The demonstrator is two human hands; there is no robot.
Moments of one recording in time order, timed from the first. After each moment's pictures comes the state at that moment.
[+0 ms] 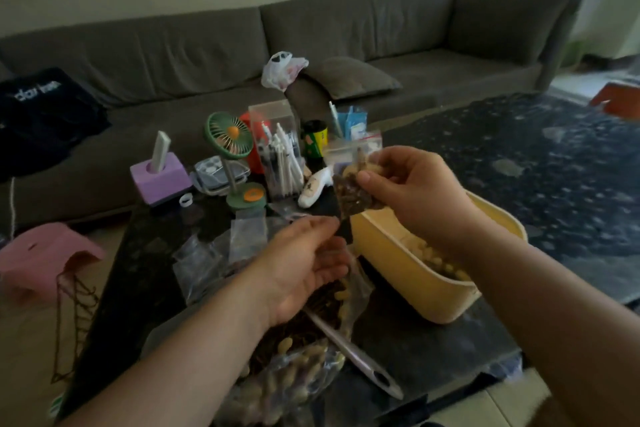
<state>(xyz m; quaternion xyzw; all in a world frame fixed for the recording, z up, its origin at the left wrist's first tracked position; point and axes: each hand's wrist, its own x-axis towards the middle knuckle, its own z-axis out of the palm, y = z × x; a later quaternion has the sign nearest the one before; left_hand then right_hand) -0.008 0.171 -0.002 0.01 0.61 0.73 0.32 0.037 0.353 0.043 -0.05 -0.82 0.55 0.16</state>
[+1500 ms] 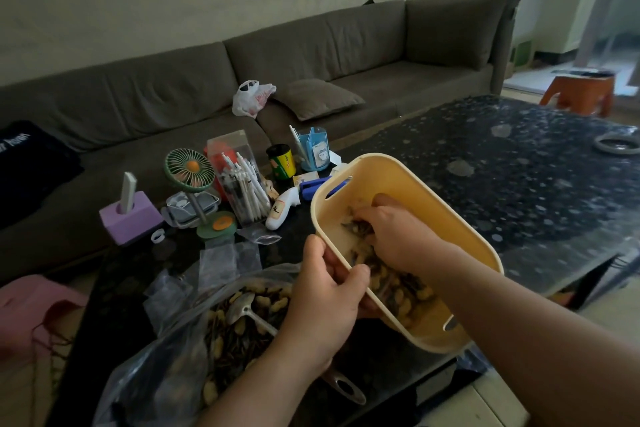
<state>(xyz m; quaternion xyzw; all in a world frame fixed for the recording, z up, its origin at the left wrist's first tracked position) 0.063 0.240 -0.018 0.16 0.70 0.67 0.19 0.046 0.415 -0.004 -0.08 -0.99 0.14 0.05</state>
